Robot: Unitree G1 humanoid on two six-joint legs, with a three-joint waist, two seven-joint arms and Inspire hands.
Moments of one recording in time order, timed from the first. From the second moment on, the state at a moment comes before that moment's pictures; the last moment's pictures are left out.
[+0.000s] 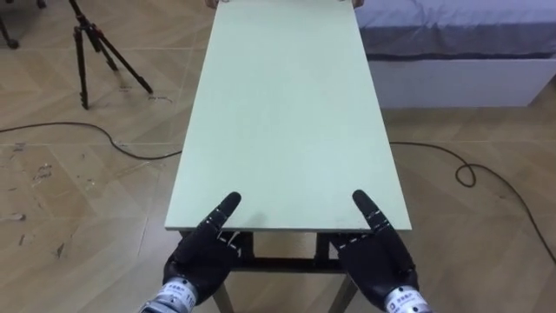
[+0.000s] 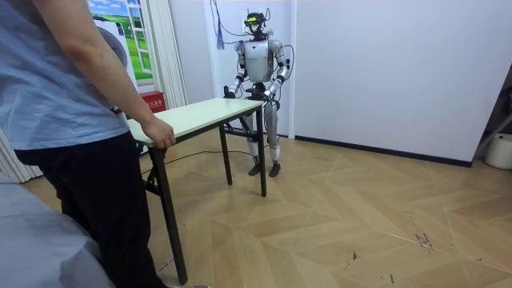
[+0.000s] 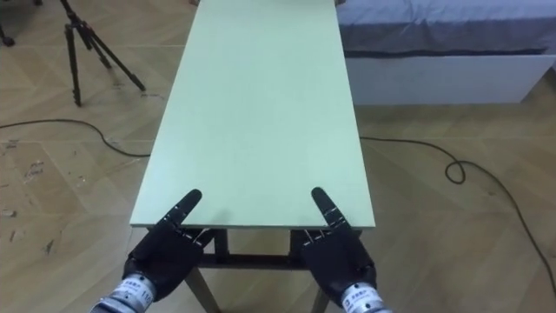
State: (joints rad) left arm 0.20 0.22 -0.19 0.26 -1.45 0.14 -0.09; right arm 0.21 -0.22 0.21 0.27 1.57 0.12 0.15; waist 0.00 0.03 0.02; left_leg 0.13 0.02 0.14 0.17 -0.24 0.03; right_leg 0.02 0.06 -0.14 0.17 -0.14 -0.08
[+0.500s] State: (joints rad) left arm 0.13 0.14 -0.15 0.40 -1.50 0.15 -0.08; right arm 0.20 -0.17 0.19 0.22 1.61 0.09 0.01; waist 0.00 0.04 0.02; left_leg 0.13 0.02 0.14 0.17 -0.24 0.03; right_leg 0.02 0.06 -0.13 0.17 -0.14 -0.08
